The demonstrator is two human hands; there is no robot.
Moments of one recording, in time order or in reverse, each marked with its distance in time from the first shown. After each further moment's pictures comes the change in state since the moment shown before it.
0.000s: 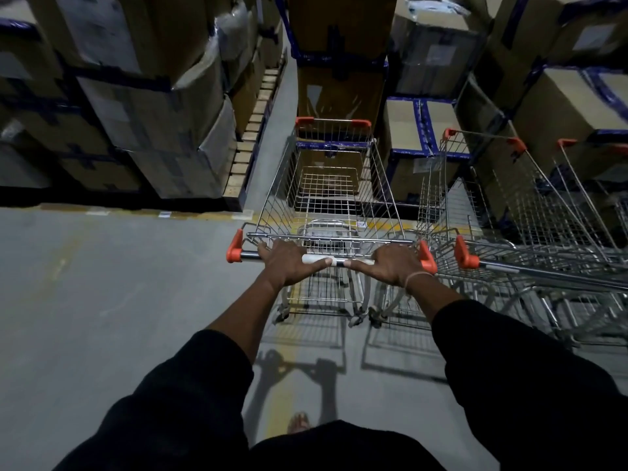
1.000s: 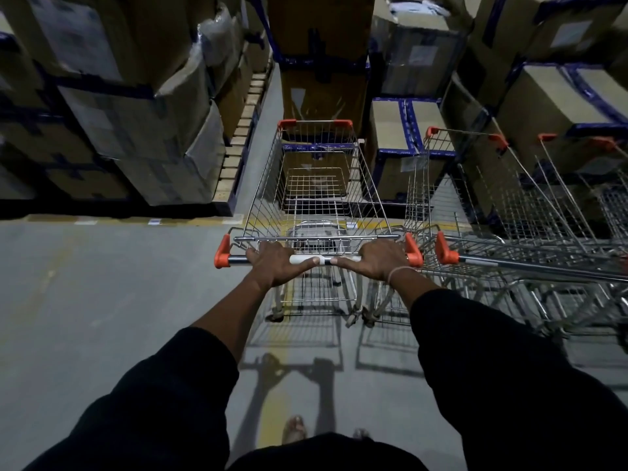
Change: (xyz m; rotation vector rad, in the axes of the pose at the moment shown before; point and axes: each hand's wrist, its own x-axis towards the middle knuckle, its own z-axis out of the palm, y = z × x) left_hand 0.013 0.009 0.009 0.034 -0.027 0.014; right_hand 0.005 0.016 0.000 -0.075 0.050 -0.010
